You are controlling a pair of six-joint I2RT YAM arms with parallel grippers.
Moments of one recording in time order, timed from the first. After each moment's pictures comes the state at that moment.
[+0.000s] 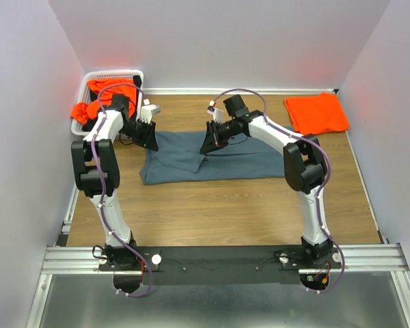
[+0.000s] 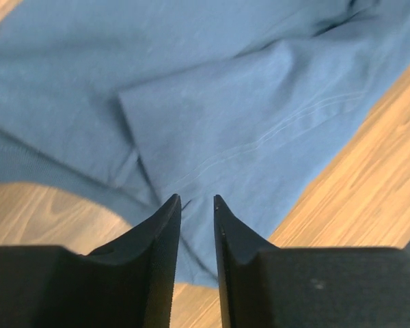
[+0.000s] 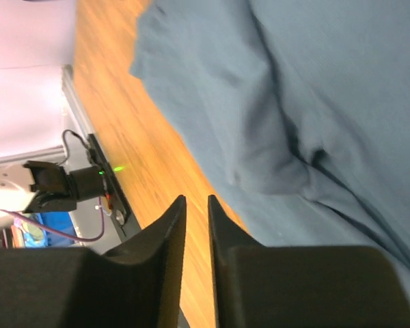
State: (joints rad) left arm 0.08 2.01 1.60 -0.93 0.69 0.55; right arm 0.51 2.21 1.75 -0.49 -0.81 0.34
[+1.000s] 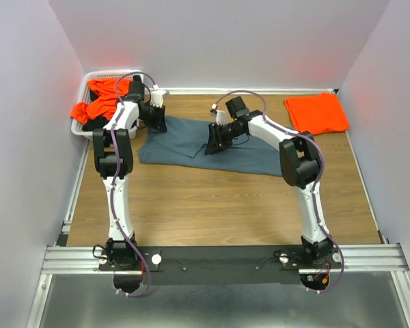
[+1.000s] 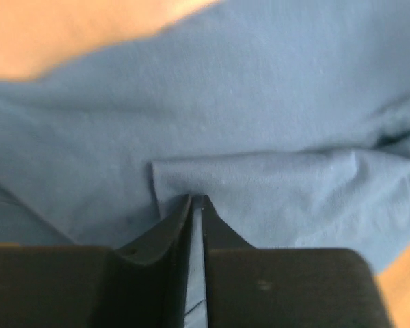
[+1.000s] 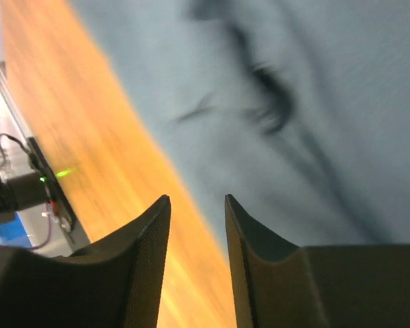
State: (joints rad) left arm 0.01 2.35 1.95 -0.72 0.62 0.32; right arm 0.47 2.35 1.84 -0.54 -0.76 0.21
